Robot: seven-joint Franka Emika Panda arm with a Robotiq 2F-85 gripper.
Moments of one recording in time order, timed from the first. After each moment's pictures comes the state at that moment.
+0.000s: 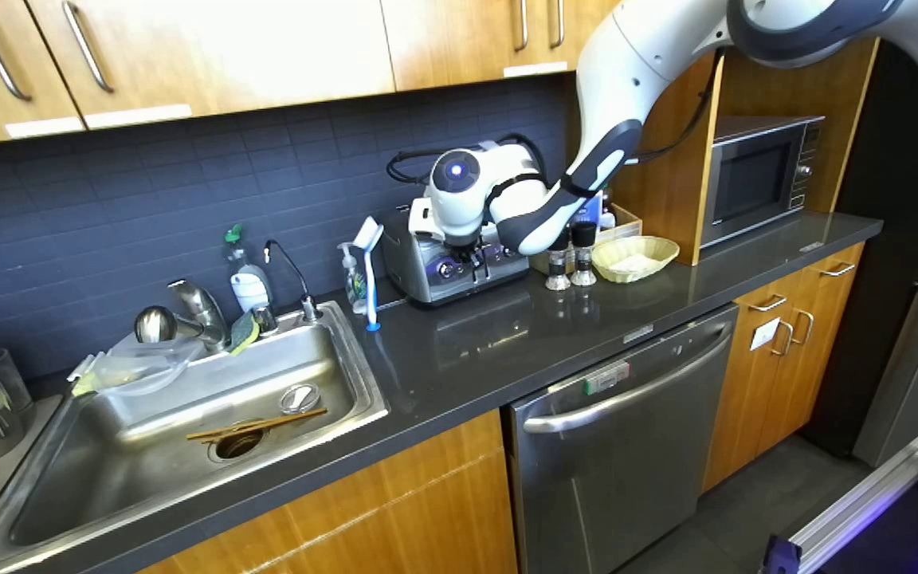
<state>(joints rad) 0.31 0.72 0.13 -1.52 -1.33 2.51 -0.31</state>
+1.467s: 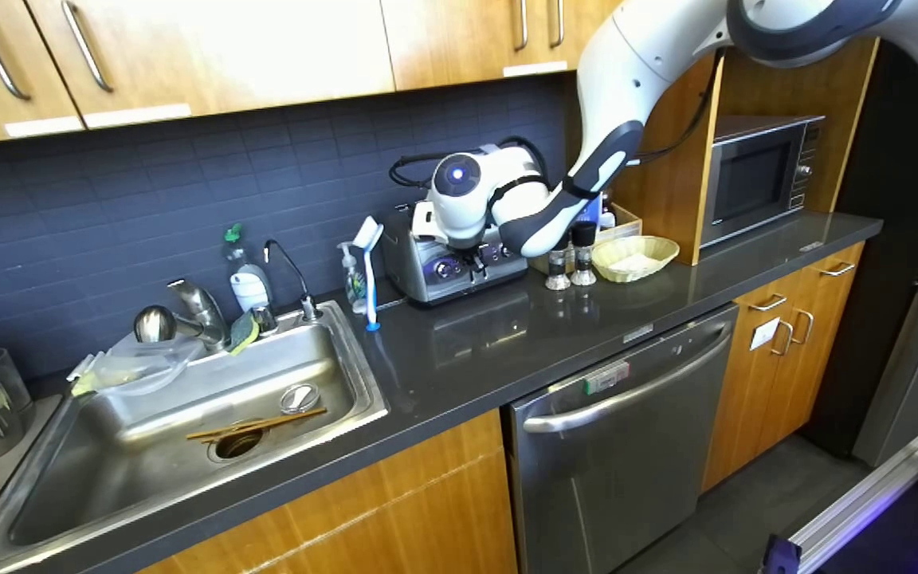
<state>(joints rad) 0.30 0.72 0.13 -1.54 -1.33 2.49 -0.31</state>
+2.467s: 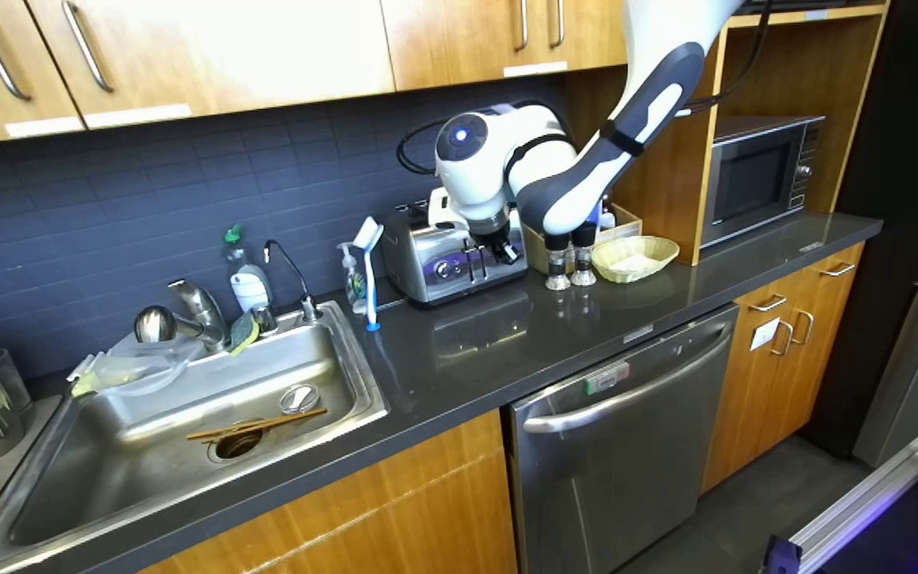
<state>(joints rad) 0.30 0.43 0.22 -1.87 -1.15 2.29 -0.40</state>
